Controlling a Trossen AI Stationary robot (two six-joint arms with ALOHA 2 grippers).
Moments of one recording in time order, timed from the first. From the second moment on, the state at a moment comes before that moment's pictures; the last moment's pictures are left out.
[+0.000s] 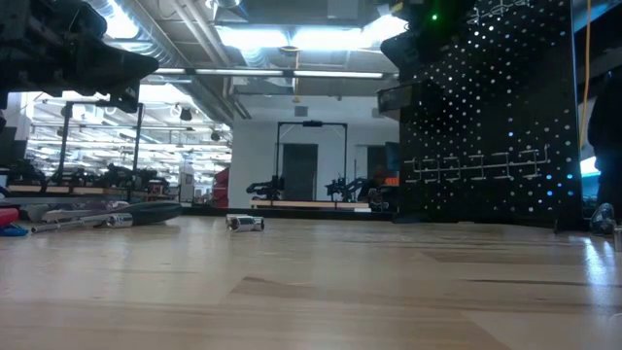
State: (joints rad) left arm 0.14 0.02 0.01 0.07 0.14 -0.07; right arm -0.17 1.38 1.20 -0.59 0.99 0.15
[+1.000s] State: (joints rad) left arm 0.14 0.02 0.01 0.07 0.14 -0.05; right arm 0.11 1.63 1.10 -0.02 0.43 0.12
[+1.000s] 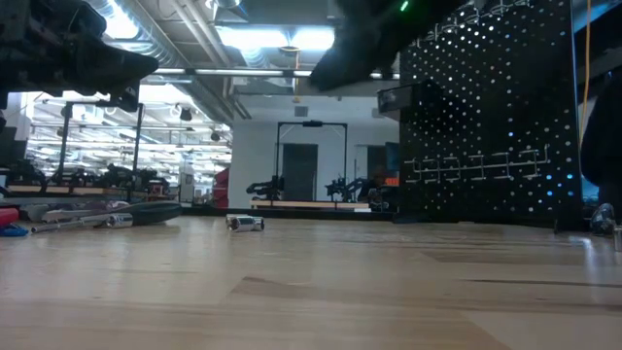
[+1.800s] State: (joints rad) left arm 0.14 0.02 0.01 0.09 0.14 -0.05; right arm 0.05 2.04 1.09 0.32 0.11 0.13
